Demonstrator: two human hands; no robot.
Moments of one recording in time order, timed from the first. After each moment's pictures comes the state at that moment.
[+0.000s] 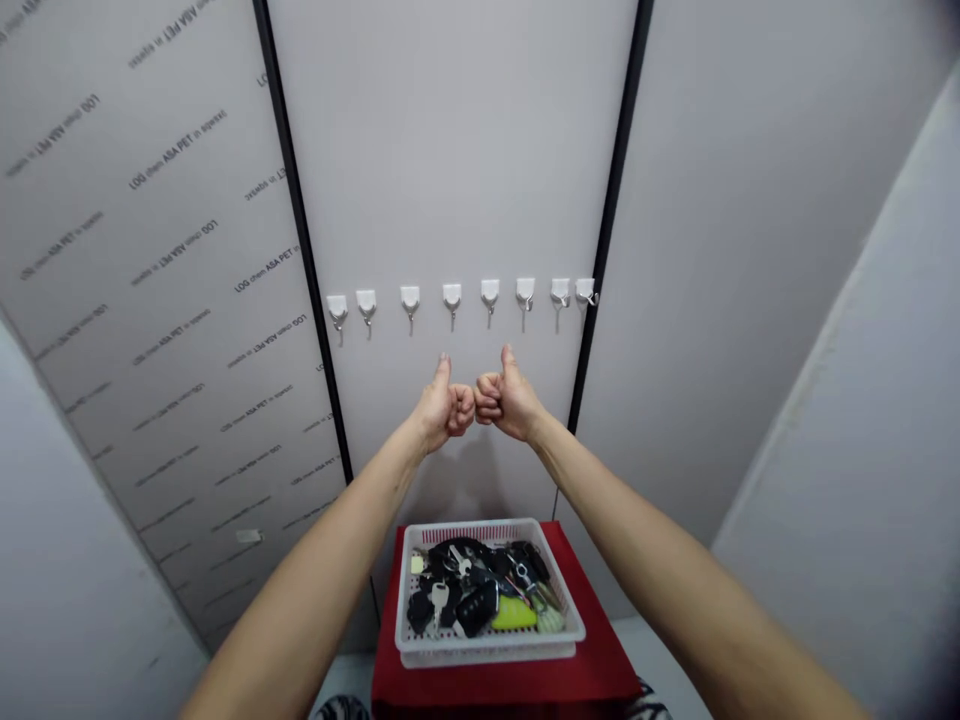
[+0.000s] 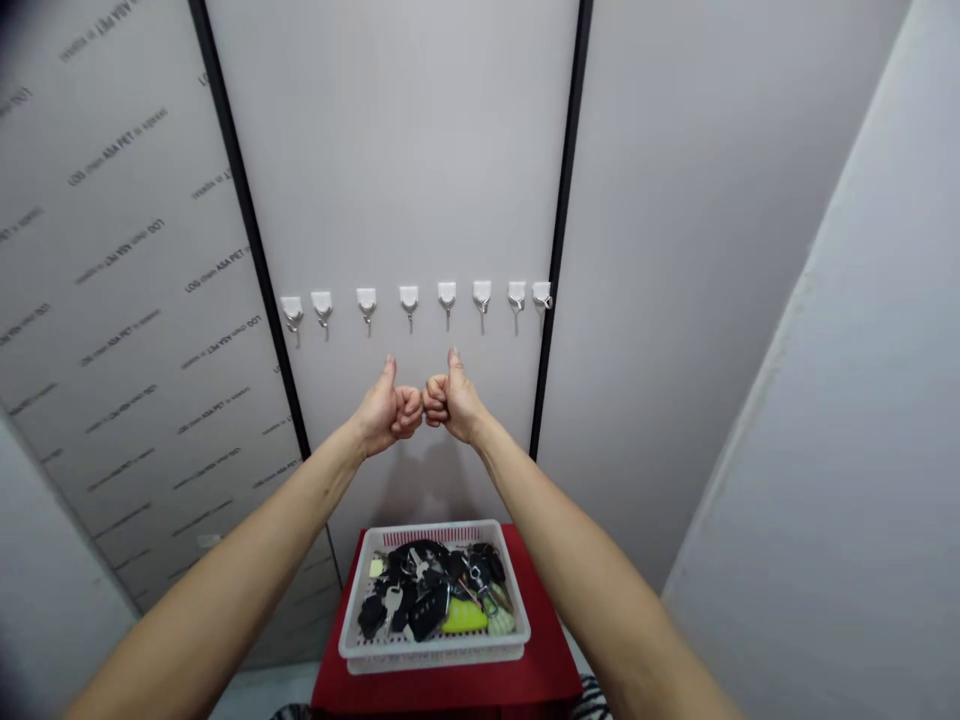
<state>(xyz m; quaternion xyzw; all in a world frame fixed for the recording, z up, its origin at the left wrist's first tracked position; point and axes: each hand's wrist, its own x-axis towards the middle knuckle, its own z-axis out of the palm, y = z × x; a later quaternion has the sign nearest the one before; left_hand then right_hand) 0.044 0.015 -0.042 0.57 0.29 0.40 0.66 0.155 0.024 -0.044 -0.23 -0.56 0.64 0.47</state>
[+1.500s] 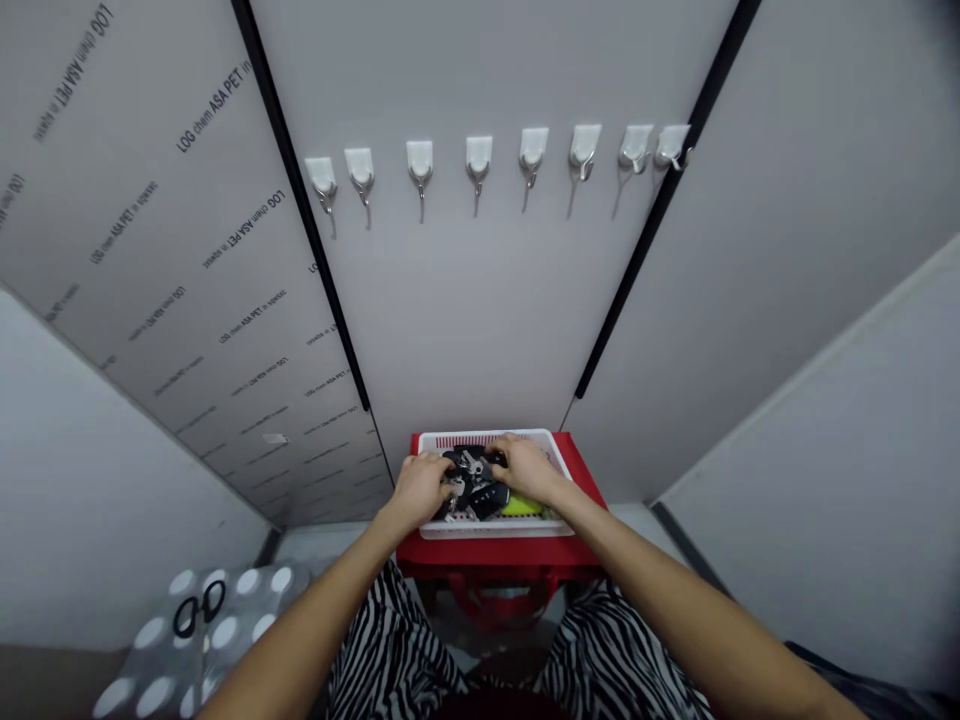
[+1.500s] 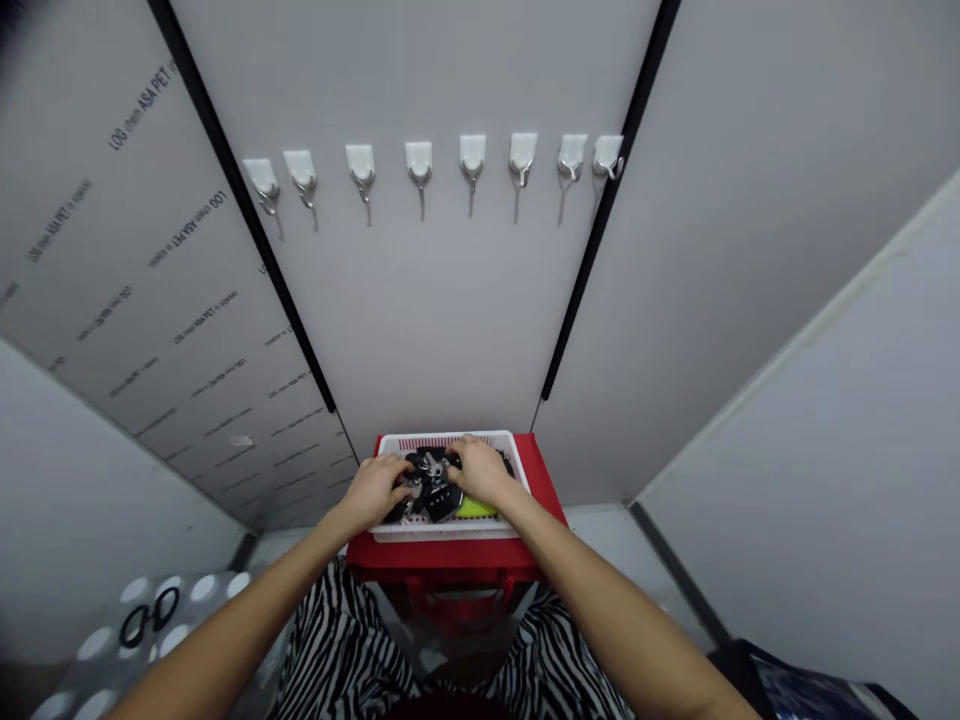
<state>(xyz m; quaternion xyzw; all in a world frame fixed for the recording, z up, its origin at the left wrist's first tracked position) -0.008 -0.034 -0.243 0.82 0.55 0.10 0.10 0.166 -0.014 -0.234 -0.56 -0.81 0.11 0.12</state>
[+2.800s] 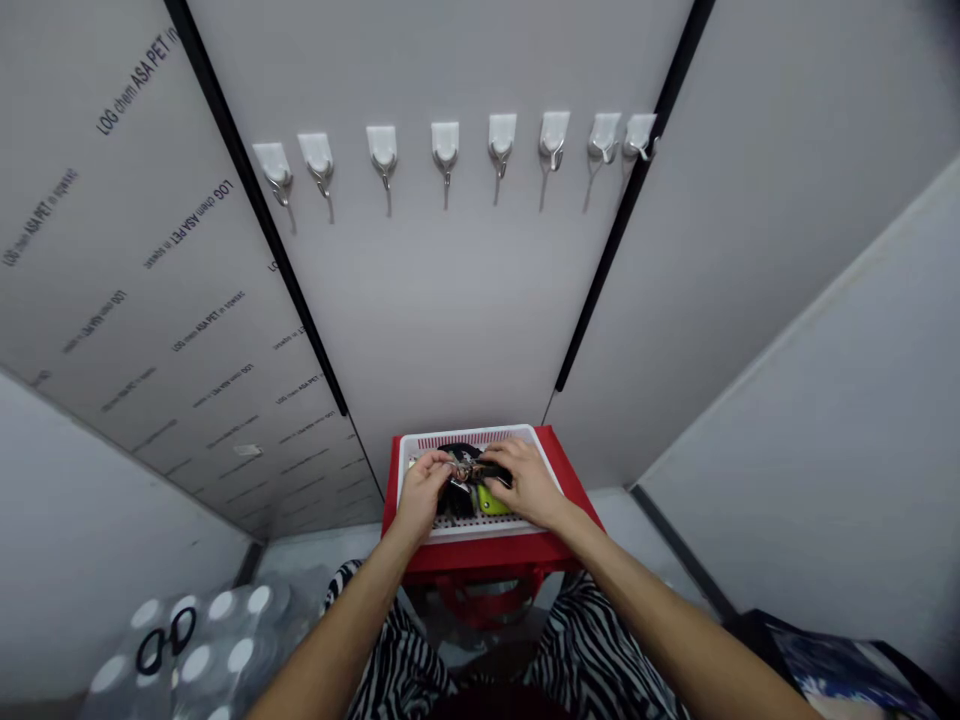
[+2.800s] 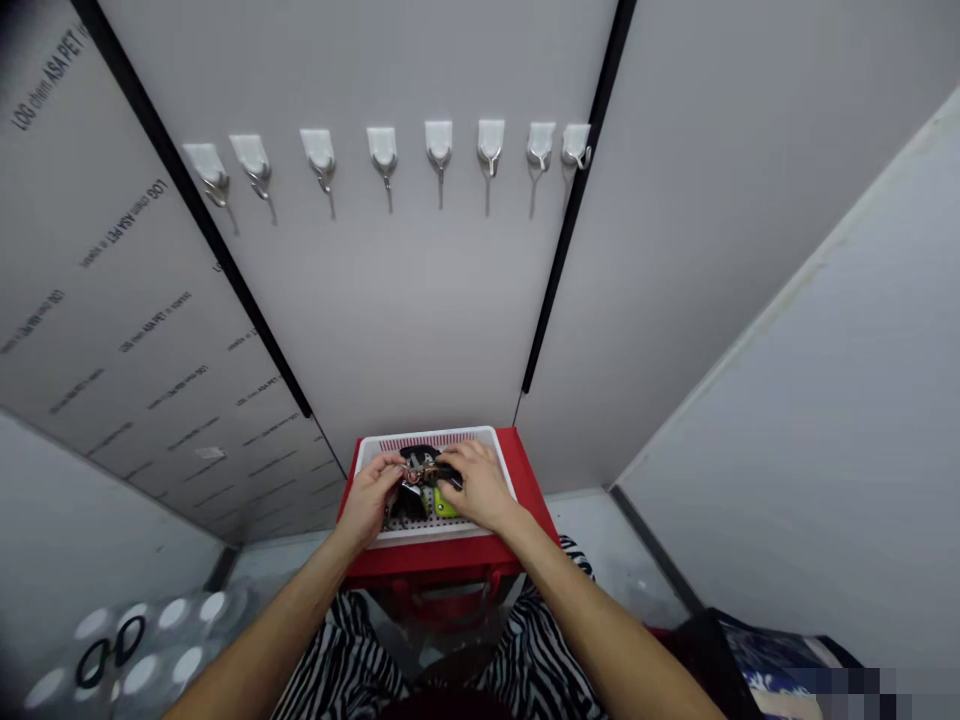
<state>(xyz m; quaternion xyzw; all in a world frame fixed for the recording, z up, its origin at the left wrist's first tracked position) 0.030 -0.042 -0.252 0.40 0.40 0.53 0.63 0.184 -0.040 -0.248 -0.49 -0.80 0.09 0.33</state>
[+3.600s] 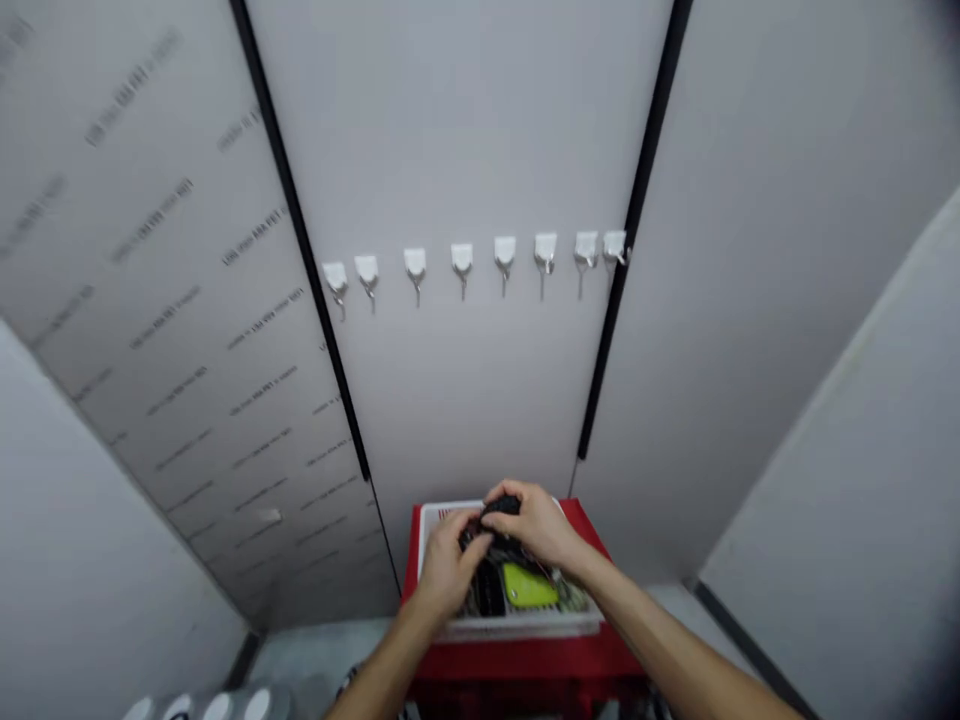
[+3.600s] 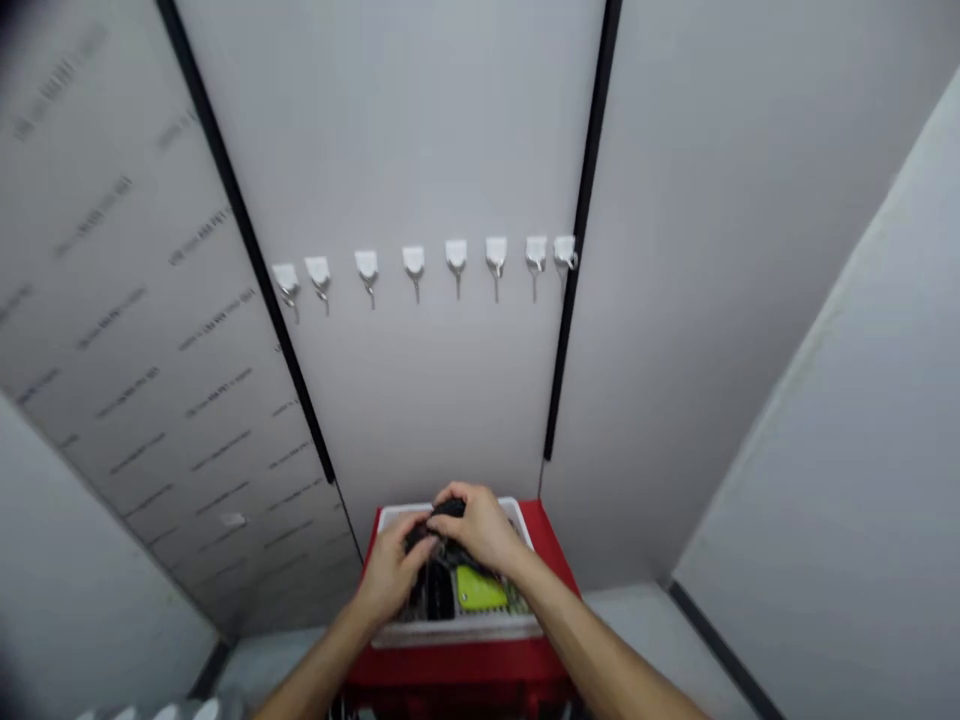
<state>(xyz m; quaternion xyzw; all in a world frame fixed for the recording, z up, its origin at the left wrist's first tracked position) 0.024 -0.046 -0.217 0.69 0.45 0.46 0.32 0.158 -0.033 -0.178 -0.50 -0.71 0.34 0.37</state>
